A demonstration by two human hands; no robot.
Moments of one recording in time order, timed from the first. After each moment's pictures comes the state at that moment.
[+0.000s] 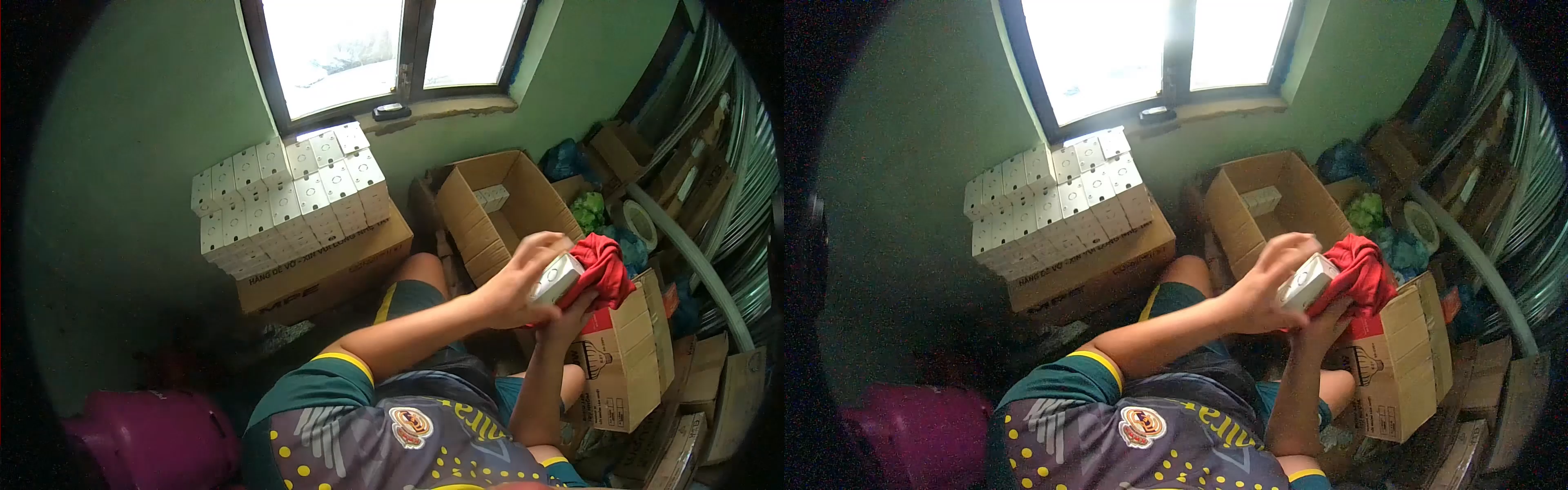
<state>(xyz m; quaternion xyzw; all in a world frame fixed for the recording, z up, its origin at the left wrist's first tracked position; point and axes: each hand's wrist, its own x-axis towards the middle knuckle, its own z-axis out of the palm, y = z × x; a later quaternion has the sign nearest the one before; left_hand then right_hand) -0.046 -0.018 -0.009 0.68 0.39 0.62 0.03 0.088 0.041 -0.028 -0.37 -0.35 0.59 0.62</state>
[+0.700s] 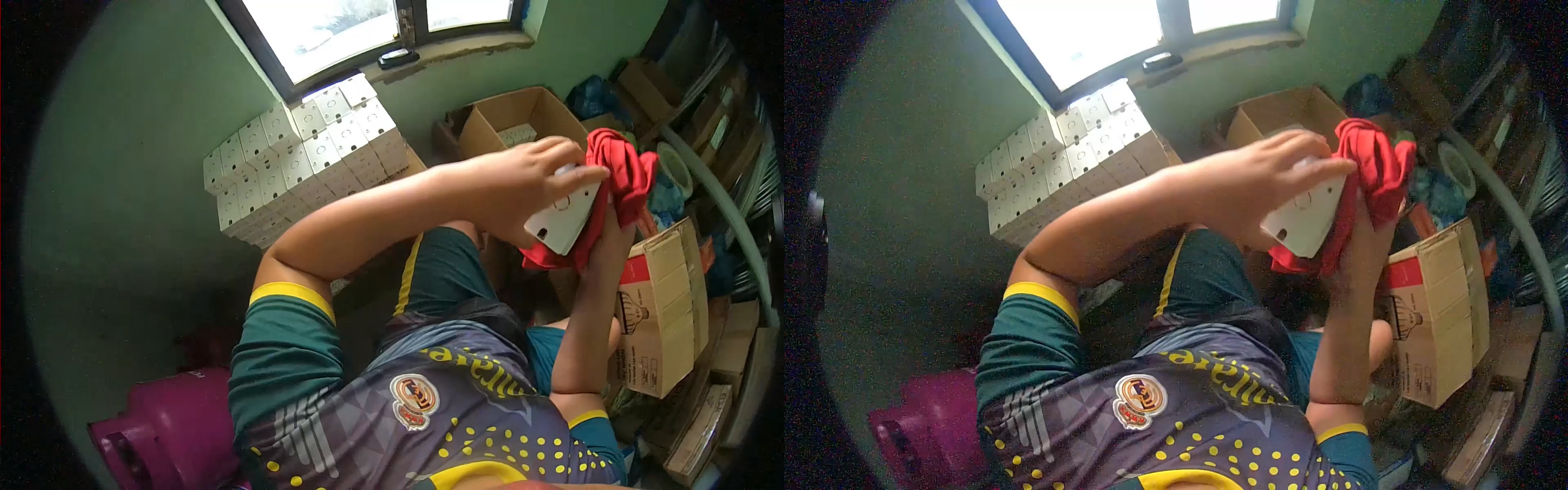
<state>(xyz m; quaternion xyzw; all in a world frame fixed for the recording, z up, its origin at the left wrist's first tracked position) -0.120 -0.034 0.086 0.86 0.44 0.26 -0.01 0.069 0.058 0.025 -0.23 -0.50 0.66 0.52</state>
